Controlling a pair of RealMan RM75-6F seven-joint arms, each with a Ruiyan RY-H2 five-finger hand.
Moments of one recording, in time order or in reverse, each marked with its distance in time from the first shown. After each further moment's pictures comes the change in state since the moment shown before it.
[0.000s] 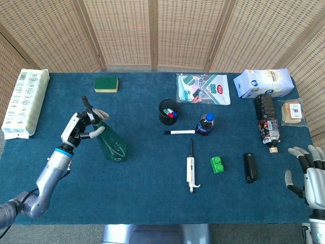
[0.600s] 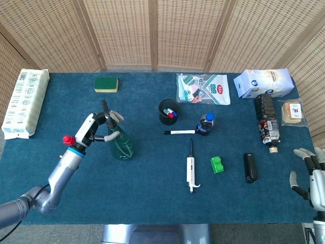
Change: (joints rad) left arm -0.045 -0.086 -0.007 0.070 0.097 0.018 0.112; right arm -0.018 0.002 -0.002 0.019 0.009 0.019 0.034
